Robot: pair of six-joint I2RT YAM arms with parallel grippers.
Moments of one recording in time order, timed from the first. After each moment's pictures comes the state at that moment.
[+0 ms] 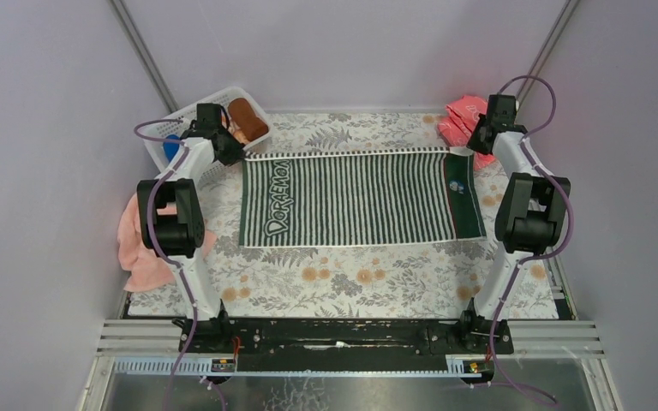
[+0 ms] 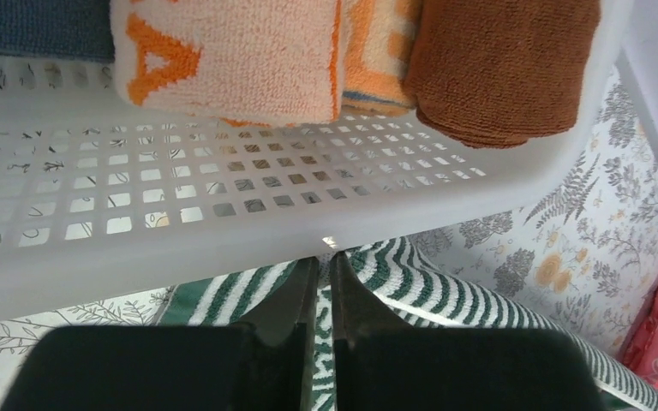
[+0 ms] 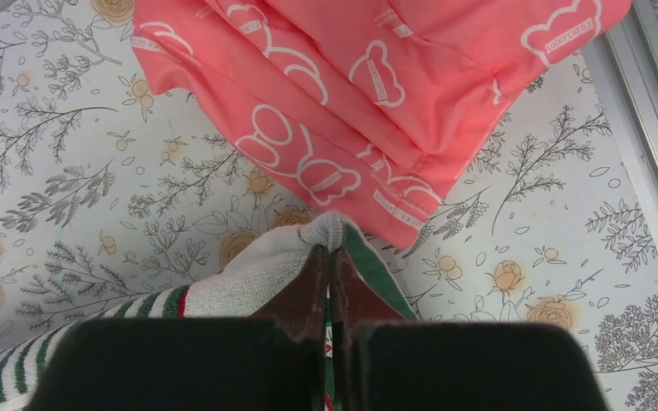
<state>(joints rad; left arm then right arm) 0.09 1.94 1.53 -0.47 0.07 -0.75 -0.14 1.99 1.59 -0.41 0.11 0.29</state>
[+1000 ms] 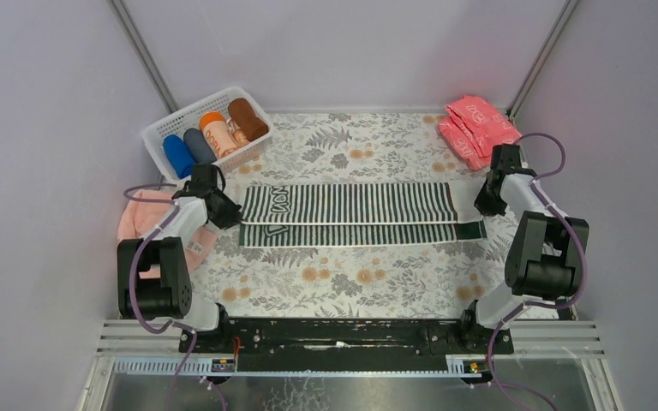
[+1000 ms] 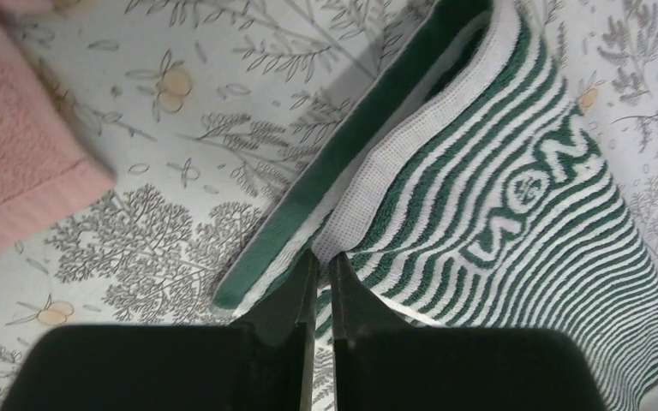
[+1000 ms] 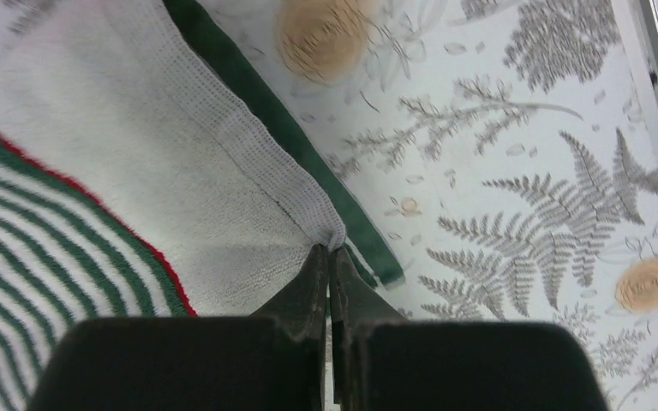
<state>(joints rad) 0.09 1.48 0.86 -0.47 0.07 -0.78 -0.19 1.63 1.08 -0.60 0.20 0.34</state>
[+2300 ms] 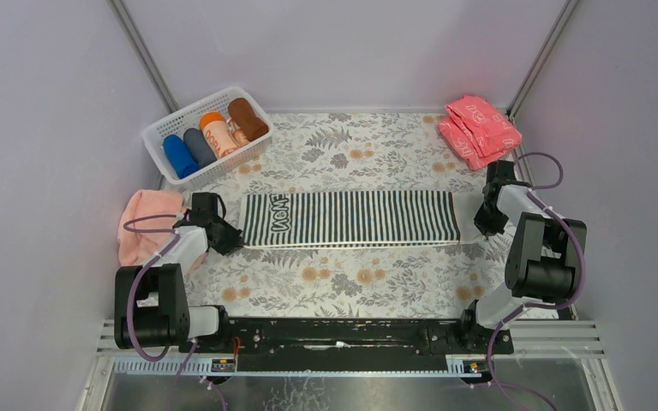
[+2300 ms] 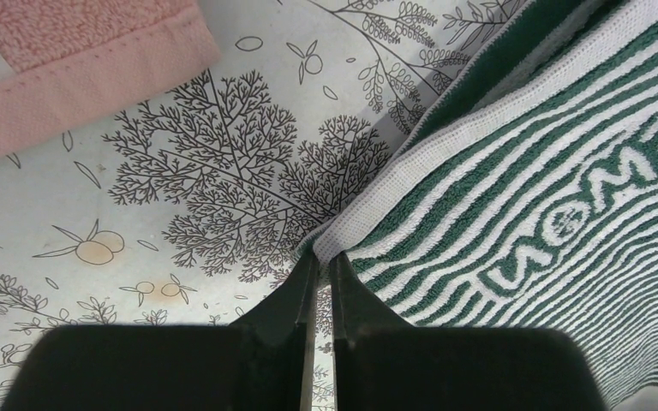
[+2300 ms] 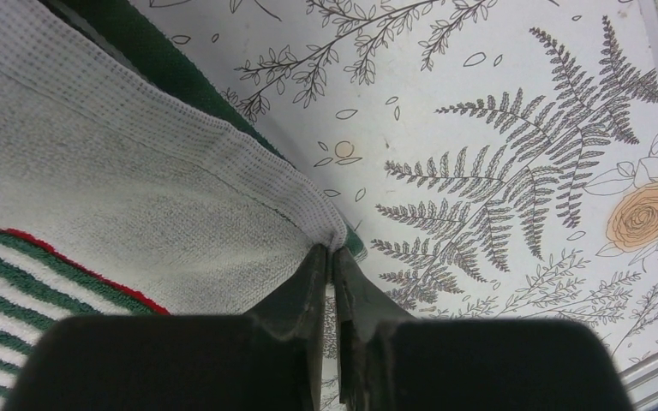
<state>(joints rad) 0.09 1.30 0.57 -0.39 0.08 -0.86 -0.20 1.61 0.93 -0.61 0.30 0.40</state>
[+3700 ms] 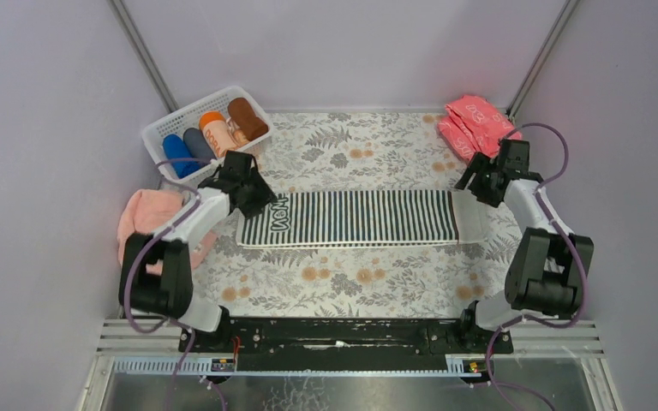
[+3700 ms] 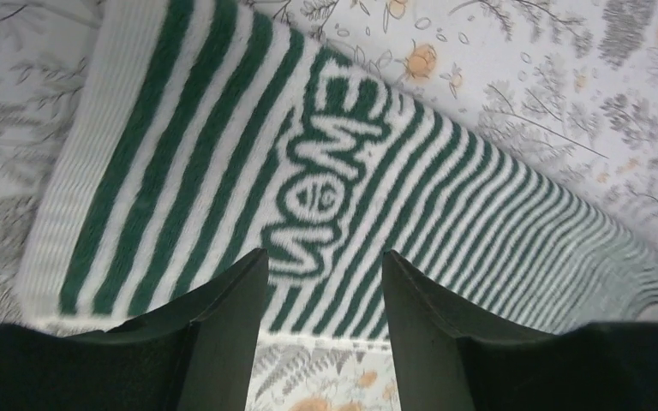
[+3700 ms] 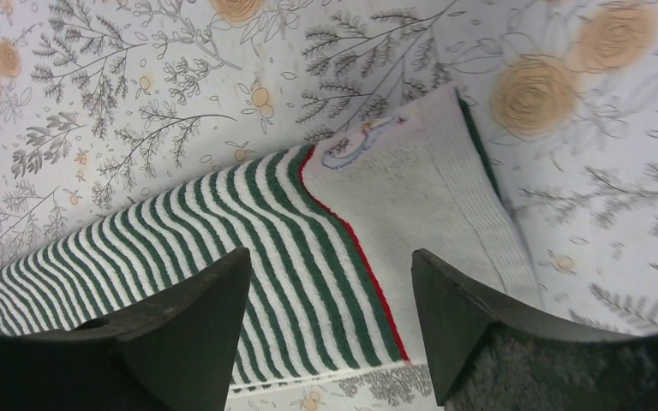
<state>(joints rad) -0.16 1.43 0.94 -0.46 0.04 -0.80 -0.20 1.49 1.03 -0.46 -0.13 0.35</state>
